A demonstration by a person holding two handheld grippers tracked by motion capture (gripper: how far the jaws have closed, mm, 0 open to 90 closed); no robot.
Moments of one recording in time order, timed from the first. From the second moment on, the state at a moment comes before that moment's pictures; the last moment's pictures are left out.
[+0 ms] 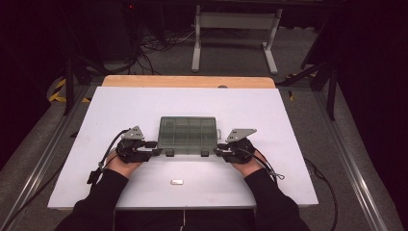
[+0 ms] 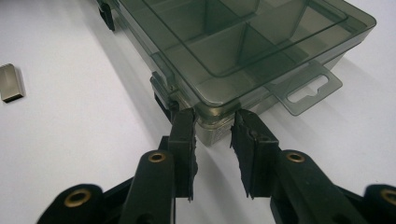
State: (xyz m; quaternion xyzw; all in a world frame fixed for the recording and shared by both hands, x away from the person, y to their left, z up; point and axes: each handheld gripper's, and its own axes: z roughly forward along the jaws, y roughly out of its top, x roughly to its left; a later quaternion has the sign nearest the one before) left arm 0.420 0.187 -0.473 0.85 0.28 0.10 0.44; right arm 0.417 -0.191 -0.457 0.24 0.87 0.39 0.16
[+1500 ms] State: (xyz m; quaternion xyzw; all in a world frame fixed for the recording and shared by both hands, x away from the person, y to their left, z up) left arm 0.411 0.196 -0.459 0.81 0.29 0.08 0.50; right arm 0.416 -0.194 -0.439 0.24 0.85 0.43 0.17
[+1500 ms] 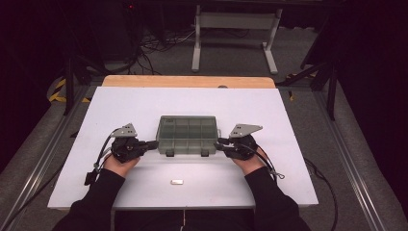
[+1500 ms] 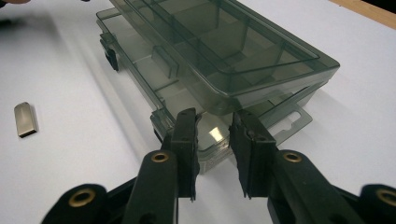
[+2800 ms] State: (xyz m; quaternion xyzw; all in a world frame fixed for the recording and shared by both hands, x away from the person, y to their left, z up) left arm 0.403 0.199 -0.457 0.79 0.30 0.10 0.52; right arm 0.447 -0.185 -0.414 0.22 0.87 0.39 0.19
